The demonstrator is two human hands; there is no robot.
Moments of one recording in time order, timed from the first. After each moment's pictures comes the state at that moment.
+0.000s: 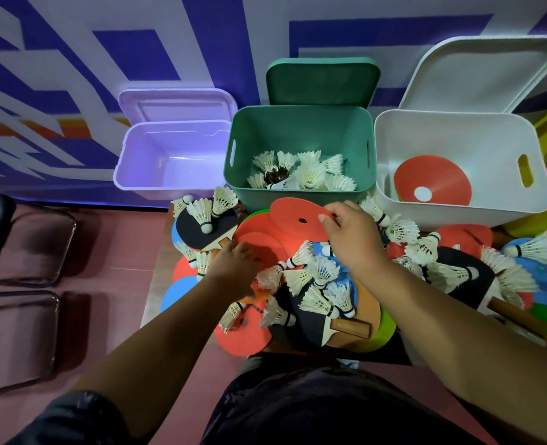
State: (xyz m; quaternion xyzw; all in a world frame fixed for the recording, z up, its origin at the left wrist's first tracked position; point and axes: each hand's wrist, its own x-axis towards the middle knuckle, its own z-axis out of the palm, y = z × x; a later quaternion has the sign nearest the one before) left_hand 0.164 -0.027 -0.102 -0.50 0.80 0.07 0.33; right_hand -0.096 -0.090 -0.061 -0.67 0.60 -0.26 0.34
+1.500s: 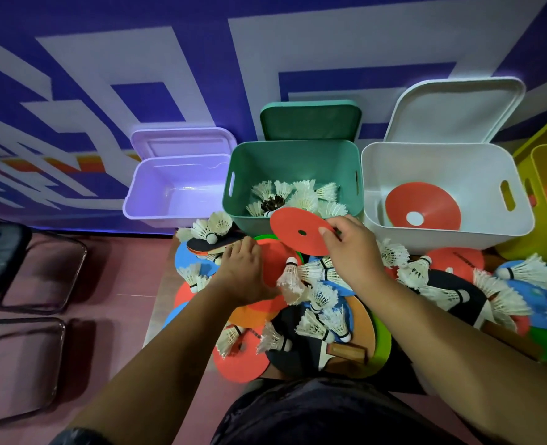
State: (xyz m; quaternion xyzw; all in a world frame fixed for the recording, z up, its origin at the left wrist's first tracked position) left_hand 0.136 -0.054 -0.061 -0.65 0.74 0.13 0.10; right_hand -0.110 -0.101 -0.035 -0.65 0.60 -0.31 0.35
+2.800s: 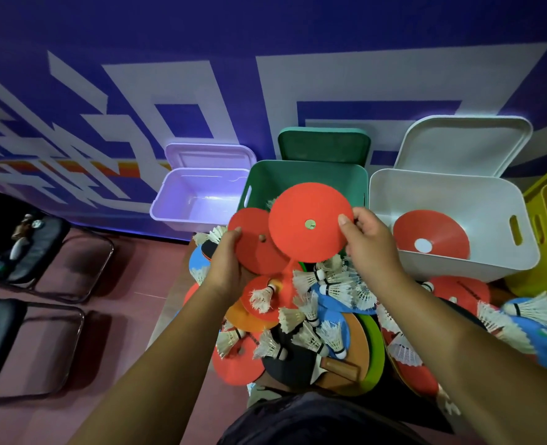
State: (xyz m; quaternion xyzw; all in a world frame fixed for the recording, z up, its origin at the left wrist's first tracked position) left_hand 0.108 -0.041 0.021 -0.56 0.09 0.59 -0.57; right_hand -0.133 -0.113 0.022 -0.56 0.53 -0.40 0.50
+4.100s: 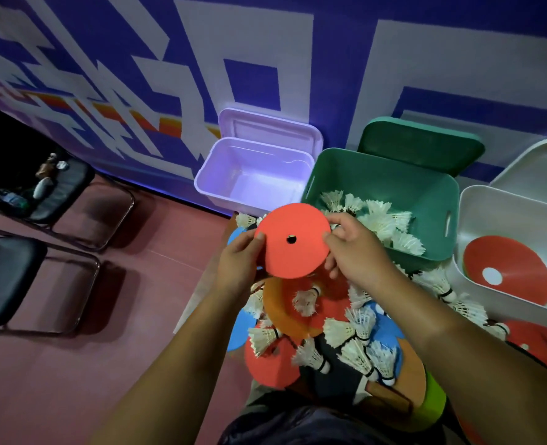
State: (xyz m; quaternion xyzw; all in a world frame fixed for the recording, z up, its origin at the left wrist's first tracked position) left_hand 0.217 -0.018 -0.019 -0.68 0.15 0.47 -0.54; right_hand 0.022 -0.120 0.020 -0.65 0.50 -0.17 0.54
